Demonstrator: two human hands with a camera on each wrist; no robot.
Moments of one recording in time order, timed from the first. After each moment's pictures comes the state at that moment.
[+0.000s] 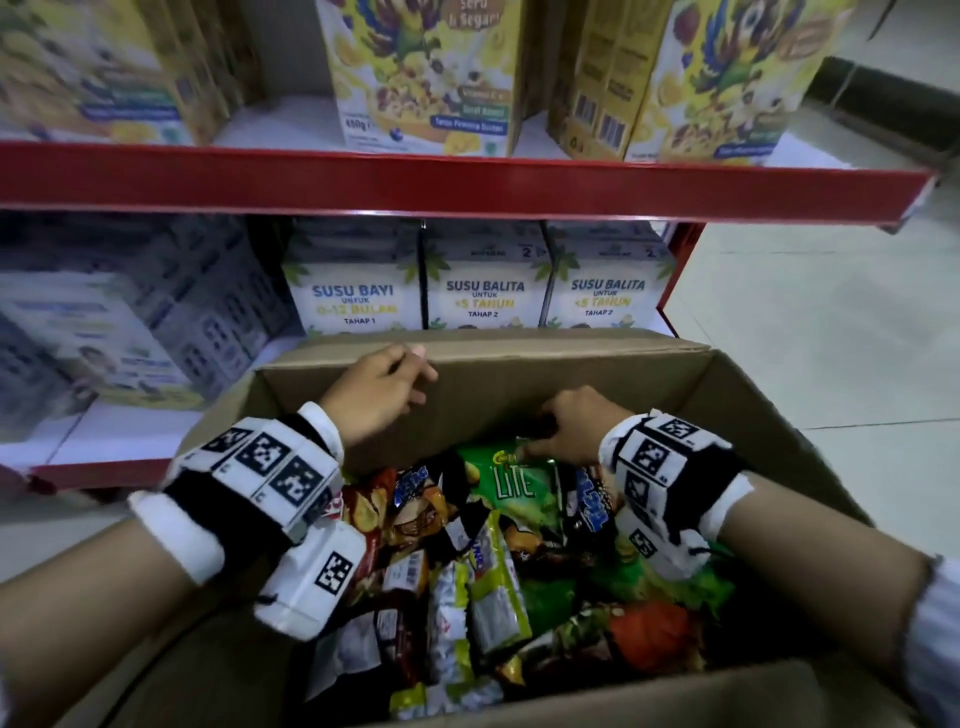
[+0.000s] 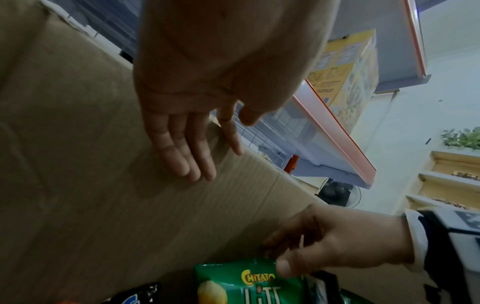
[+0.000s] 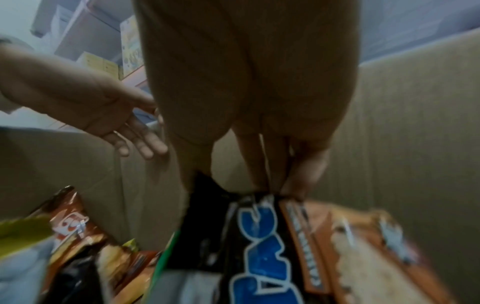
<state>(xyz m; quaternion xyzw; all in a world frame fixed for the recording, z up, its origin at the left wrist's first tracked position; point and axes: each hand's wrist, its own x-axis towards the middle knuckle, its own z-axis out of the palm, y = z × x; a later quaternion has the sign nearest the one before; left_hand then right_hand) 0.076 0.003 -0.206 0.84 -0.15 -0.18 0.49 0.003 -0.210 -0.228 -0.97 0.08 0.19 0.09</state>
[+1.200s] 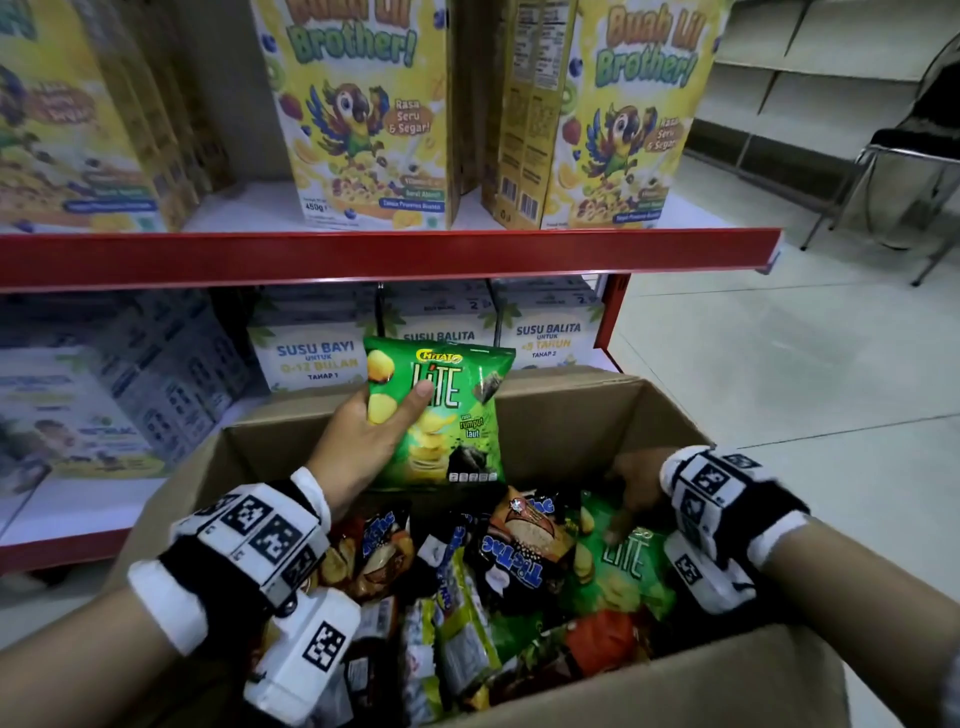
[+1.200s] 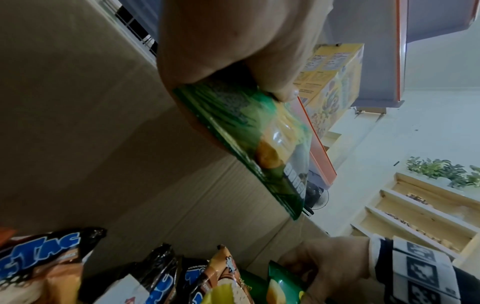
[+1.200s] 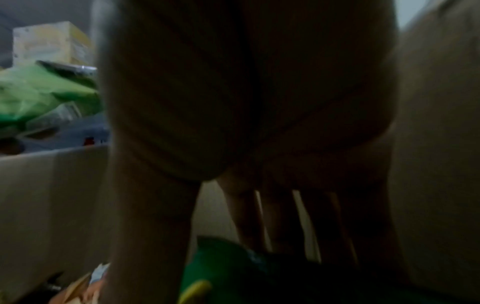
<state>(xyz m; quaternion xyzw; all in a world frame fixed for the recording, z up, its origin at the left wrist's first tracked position) 0.038 -0.009 -0.190 0.75 -0.19 -0.11 0.62 -0.062 -0.288 -0.212 -0.91 0.18 0.37 0.04</state>
